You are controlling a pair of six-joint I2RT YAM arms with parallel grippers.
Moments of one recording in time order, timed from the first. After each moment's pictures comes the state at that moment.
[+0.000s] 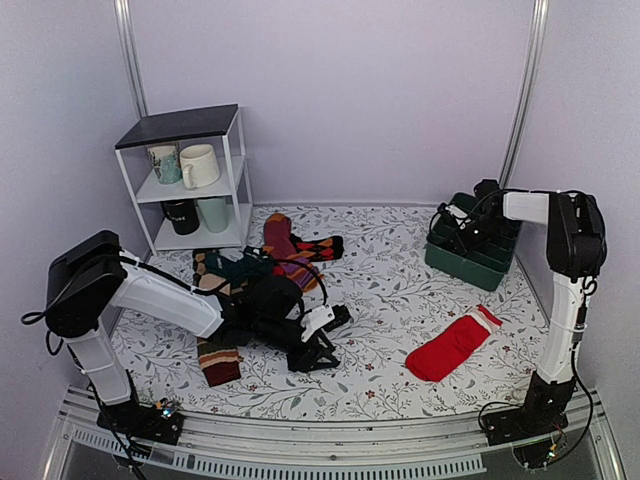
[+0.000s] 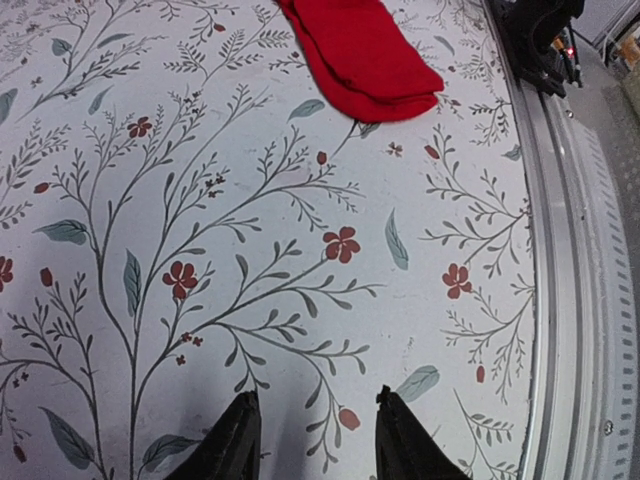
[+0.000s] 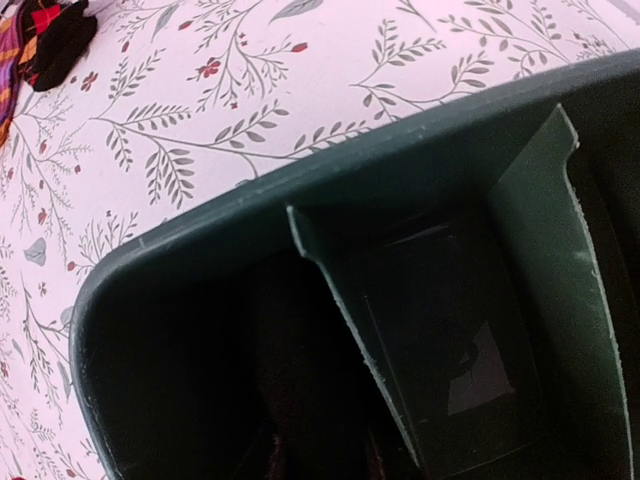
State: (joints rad) left arm -1.01 1.78 0.82 0.20 0.38 0.07; right arm 0.04 2.11 1.57 -0.62 -0.41 -0.45
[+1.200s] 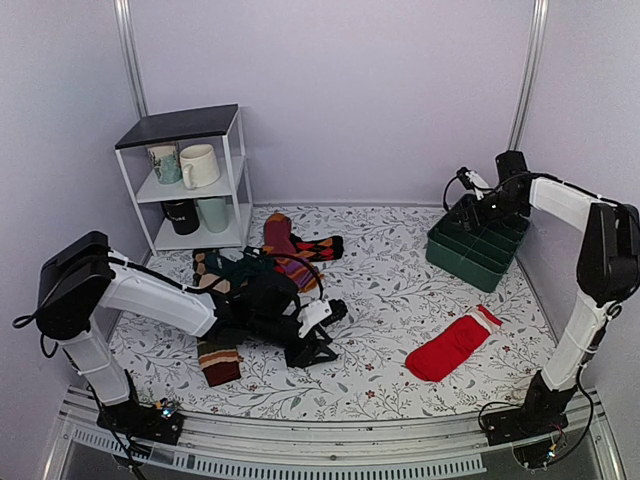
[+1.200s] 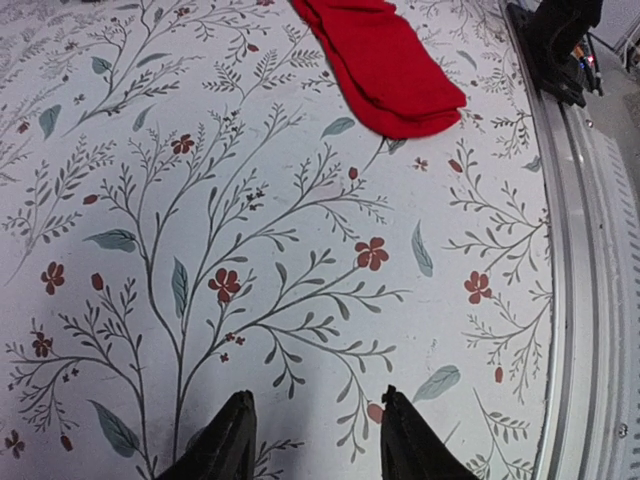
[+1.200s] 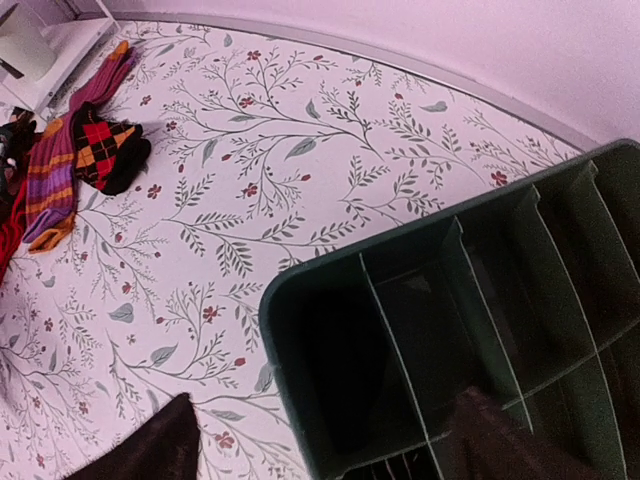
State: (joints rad) left arm -1.01 1.73 0.81 0.19 0.31 0.09; right arm 0.03 1.82 1.51 -0.60 -0.42 -0.29
